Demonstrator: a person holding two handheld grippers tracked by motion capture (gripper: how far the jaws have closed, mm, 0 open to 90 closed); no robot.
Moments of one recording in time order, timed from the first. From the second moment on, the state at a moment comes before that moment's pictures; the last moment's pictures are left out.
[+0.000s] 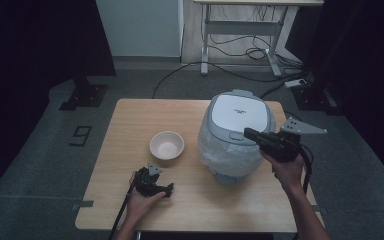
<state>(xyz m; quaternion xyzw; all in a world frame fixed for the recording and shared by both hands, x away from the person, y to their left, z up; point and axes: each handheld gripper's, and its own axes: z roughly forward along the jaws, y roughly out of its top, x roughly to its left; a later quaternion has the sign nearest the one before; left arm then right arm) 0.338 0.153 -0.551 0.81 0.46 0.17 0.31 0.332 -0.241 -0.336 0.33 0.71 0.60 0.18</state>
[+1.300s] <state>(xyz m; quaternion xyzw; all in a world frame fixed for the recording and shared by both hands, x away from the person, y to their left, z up) 0.338 0.153 -0.551 0.81 0.46 0.17 0.31 0.345 -0.229 -0.353 0.33 0.72 0.59 0.15</state>
